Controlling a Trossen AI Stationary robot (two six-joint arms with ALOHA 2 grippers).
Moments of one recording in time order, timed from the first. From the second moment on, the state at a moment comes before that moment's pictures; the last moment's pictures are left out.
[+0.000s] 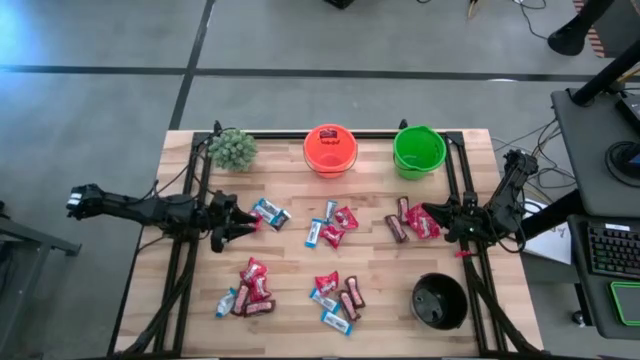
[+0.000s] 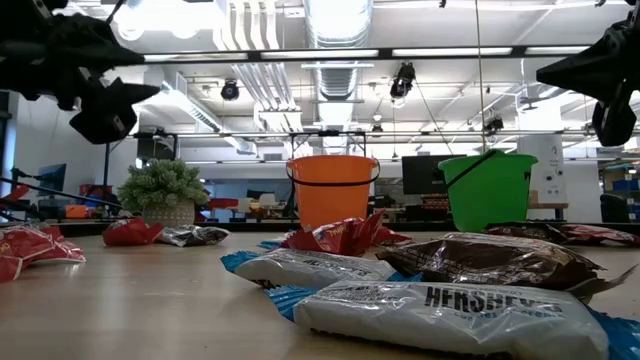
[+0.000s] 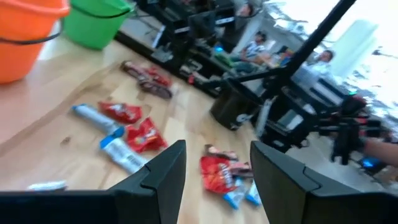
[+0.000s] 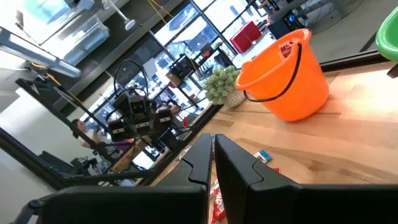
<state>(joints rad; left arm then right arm) -0.17 0.27 0.10 0.08 -0.08 -0.58 0.92 0.05 0.01 0.19 1.31 0.58</state>
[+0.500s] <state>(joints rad) -0.17 0.28 0.10 0.18 -0.06 -0.65 0.92 0.05 0.01 0.19 1.31 0.58</state>
